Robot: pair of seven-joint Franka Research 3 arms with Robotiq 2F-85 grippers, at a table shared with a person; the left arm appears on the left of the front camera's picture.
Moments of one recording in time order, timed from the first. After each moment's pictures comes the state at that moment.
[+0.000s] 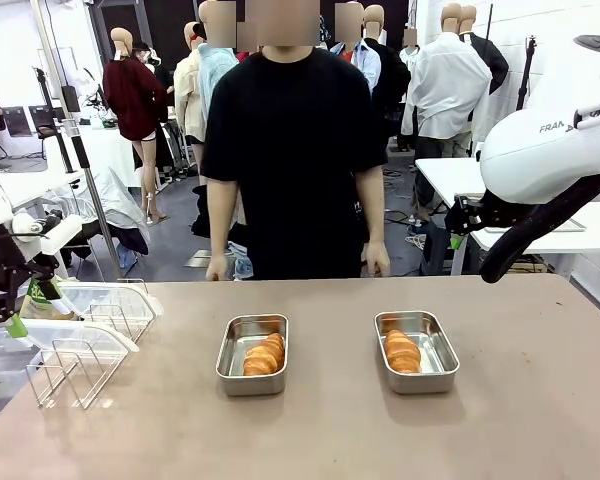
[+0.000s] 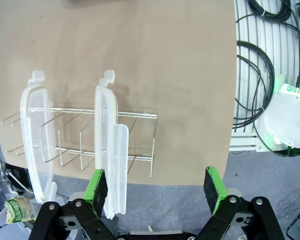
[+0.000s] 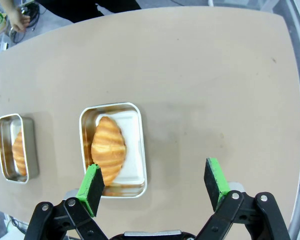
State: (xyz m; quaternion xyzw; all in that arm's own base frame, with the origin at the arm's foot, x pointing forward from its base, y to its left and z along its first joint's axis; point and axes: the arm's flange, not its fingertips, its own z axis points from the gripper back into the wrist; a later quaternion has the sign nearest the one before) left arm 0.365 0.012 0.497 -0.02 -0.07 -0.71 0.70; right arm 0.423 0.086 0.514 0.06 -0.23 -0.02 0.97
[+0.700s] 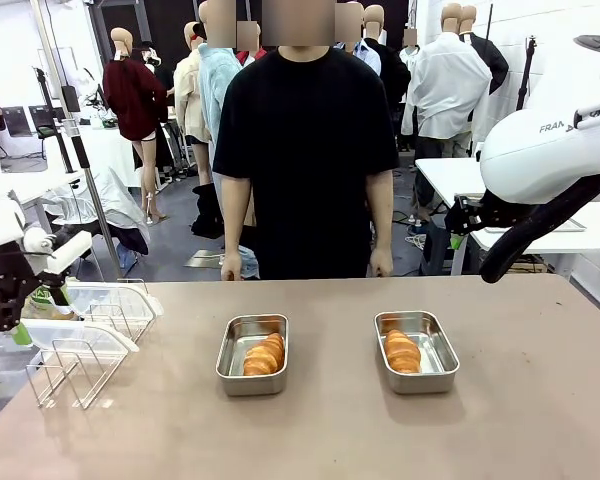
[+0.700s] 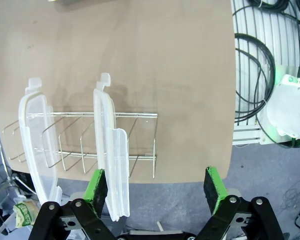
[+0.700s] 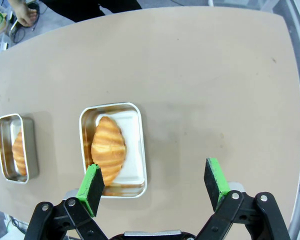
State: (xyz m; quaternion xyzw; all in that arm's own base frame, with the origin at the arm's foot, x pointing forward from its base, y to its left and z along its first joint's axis) left arm 0.379 0.004 0.470 0.02 -0.05 -0.75 0.66; right arm 0.423 0.086 0.514 0.06 -0.23 -0.02 0.97
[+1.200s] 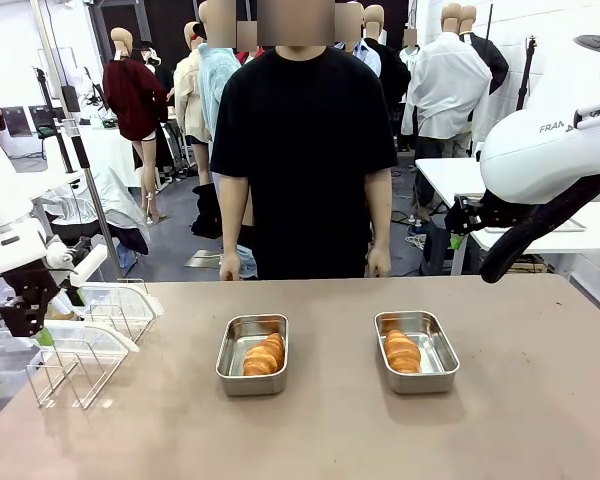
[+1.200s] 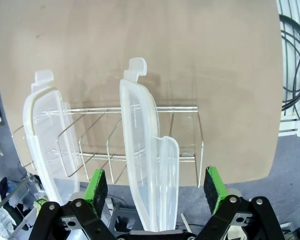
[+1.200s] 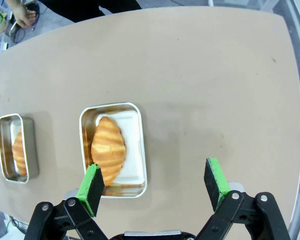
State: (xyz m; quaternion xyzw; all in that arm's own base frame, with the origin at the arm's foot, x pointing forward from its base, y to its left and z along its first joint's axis) left arm 0.403 0.004 0.443 0.05 -0.07 -0.75 0.66; right arm 0.423 0.086 0.514 0.06 -0.23 -0.02 0.97
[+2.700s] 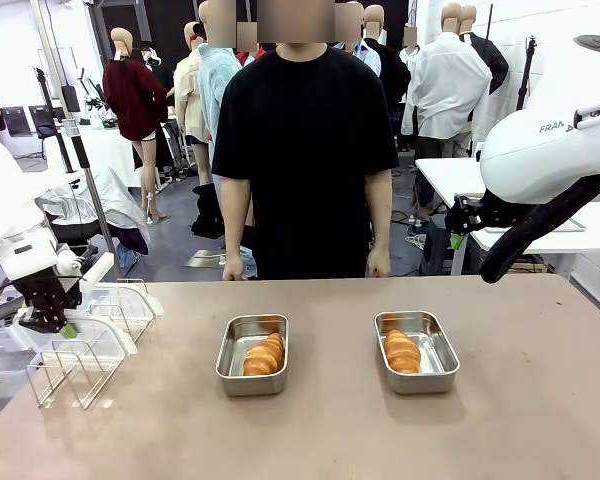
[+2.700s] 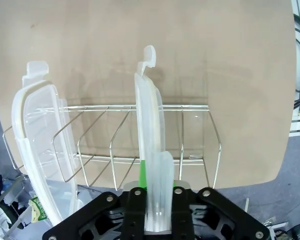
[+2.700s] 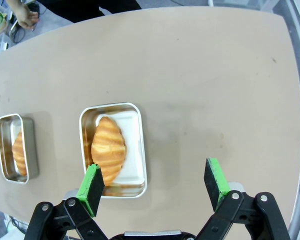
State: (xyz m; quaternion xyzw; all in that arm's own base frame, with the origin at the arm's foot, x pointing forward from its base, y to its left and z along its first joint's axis) left arm 0.420 0.007 0.423 0.05 -0.06 -0.74 0.67; right arm 0.423 0.086 0.514 0.06 -0.23 -0.02 0.97
